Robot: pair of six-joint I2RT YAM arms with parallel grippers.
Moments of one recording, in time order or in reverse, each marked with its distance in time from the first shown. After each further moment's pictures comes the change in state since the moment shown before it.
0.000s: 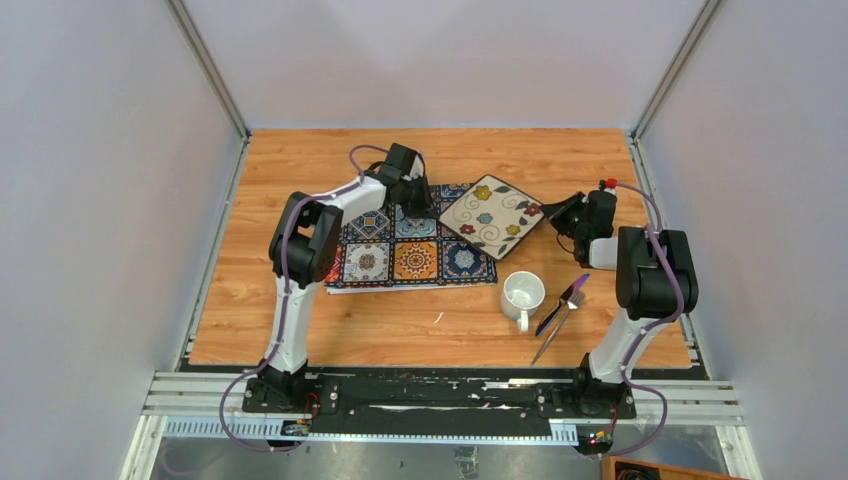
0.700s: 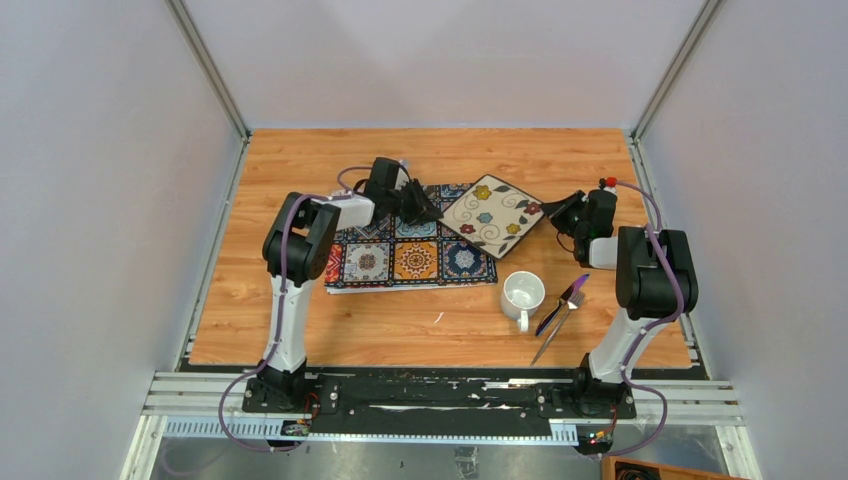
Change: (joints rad) left arm 0.053 -0.009 -0.237 0.410 0.188 -0.251; right arm 0.002 0.000 0.003 0.014 -0.004 -0.011
